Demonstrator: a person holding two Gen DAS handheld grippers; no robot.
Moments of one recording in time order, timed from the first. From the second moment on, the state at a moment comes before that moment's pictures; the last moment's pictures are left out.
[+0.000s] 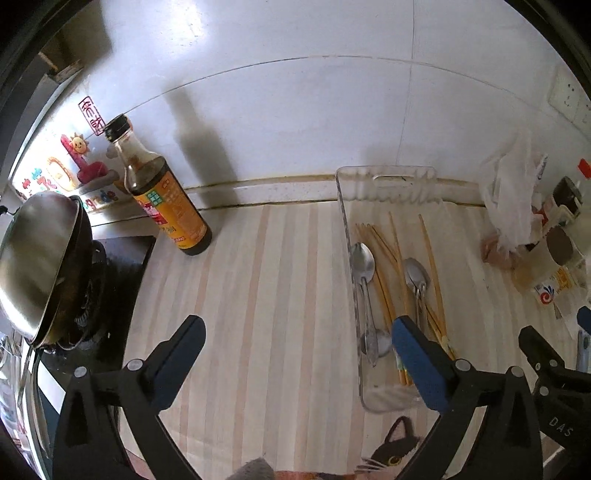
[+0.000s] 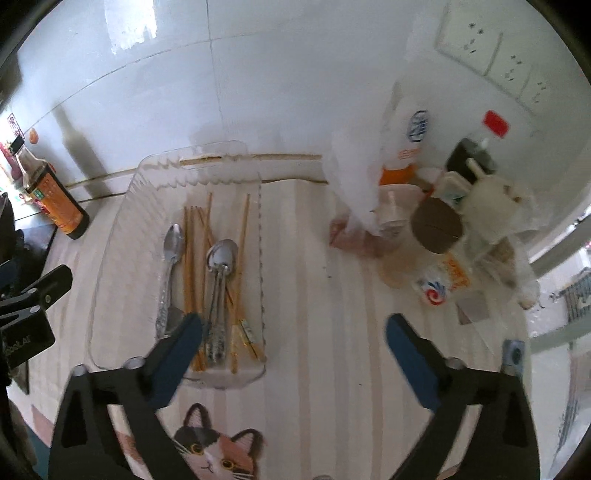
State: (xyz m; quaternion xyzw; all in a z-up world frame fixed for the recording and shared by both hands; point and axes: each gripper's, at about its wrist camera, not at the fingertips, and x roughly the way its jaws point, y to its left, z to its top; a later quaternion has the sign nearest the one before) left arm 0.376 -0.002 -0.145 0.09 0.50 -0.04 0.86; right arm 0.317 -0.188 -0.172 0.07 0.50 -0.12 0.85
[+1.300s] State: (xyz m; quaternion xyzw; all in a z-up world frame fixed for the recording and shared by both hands) left arm 0.124 0.030 0.037 0.04 0.36 -0.03 0.93; right arm 0.053 -0.158 0.027 0.05 0.34 -0.11 0.93
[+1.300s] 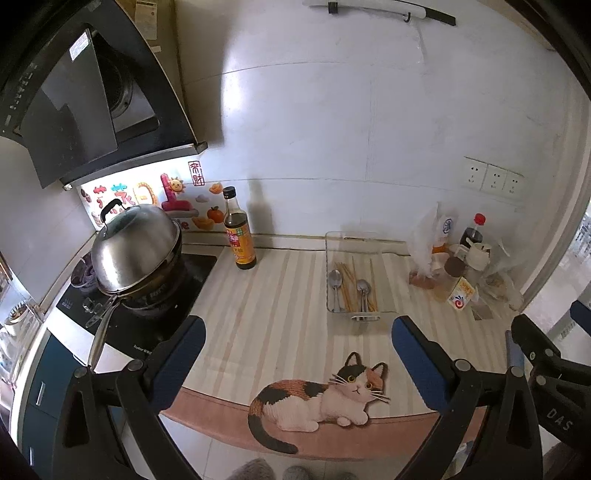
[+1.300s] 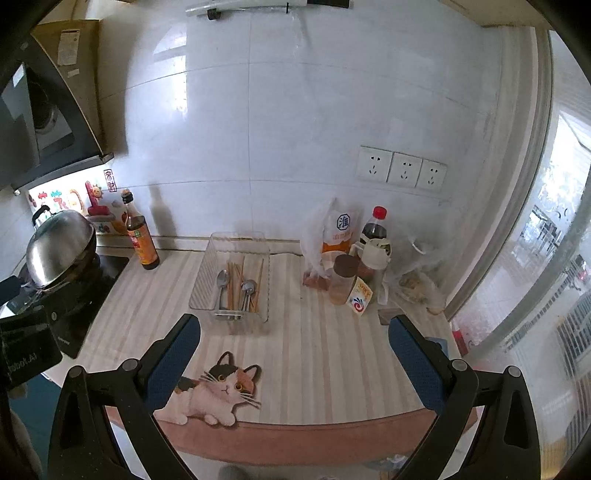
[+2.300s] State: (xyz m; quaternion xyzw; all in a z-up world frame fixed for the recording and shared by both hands) left arm 0.132 0.042 0.034 0.04 0.39 -0.03 0.92; right arm 0.065 -0.156 0.032 0.05 0.36 -0.11 0.93
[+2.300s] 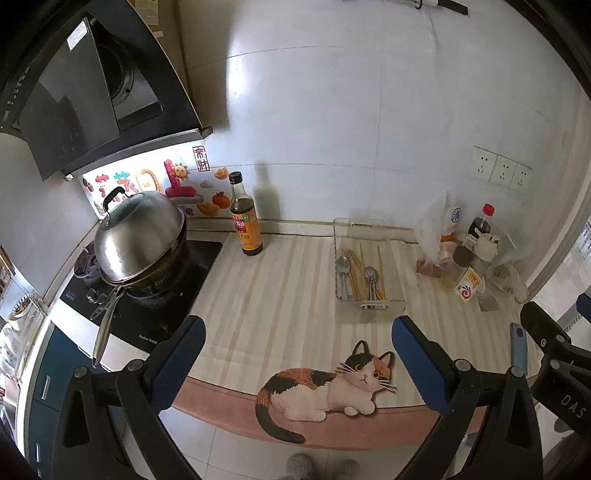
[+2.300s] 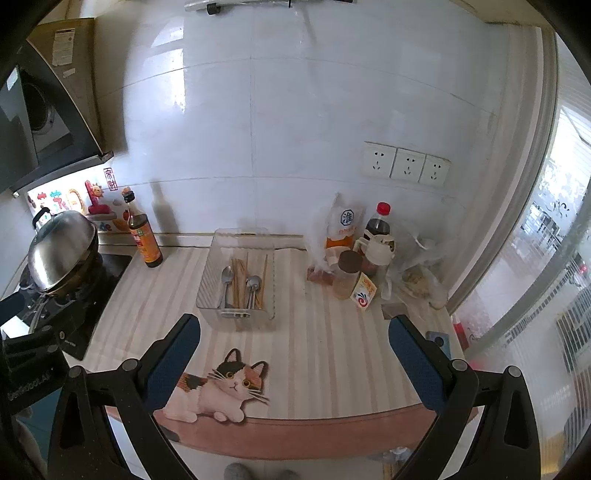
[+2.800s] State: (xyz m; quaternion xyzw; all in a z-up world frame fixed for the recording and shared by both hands) left arm 0.133 0.039 0.030 0.05 0.39 -0.03 0.92; right arm 0.065 -0.164 0.027 0.05 0.37 -0.10 0.92
